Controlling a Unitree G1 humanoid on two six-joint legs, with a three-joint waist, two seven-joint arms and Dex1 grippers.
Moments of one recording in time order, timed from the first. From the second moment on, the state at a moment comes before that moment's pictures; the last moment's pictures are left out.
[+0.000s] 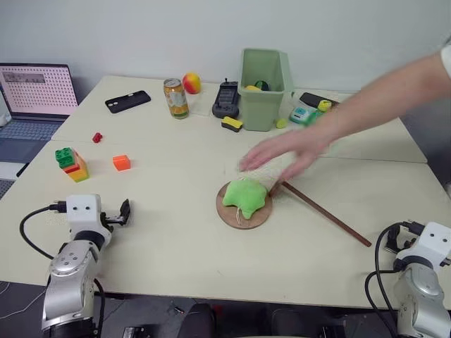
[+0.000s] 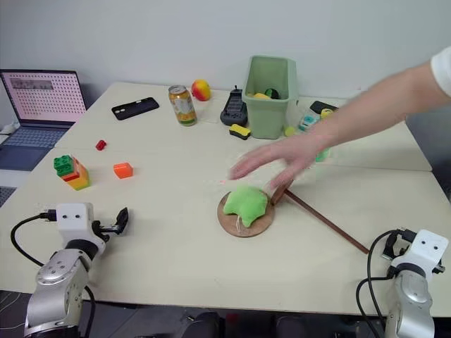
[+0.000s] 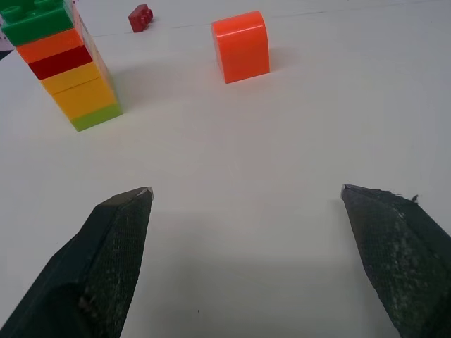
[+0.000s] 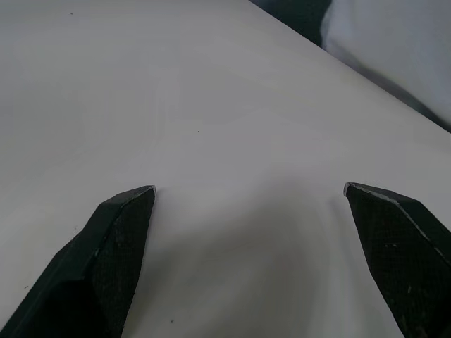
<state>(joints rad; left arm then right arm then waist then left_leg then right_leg) 0.03 0.44 0.41 -0.05 -0.22 0.31 -0.23 0.12 -0.18 -0.50 -0.15 0.14 0.37 -0.13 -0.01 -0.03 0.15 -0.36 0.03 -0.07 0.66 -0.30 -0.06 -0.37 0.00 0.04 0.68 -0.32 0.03</state>
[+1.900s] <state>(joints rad) -0.95 0.48 -0.36 0.74 -0.05 -0.18 -1.45 -0.06 -0.73 -0.08 -0.70 0.87 0.85 0.63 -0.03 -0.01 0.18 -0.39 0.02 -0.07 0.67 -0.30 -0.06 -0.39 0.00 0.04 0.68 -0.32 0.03</state>
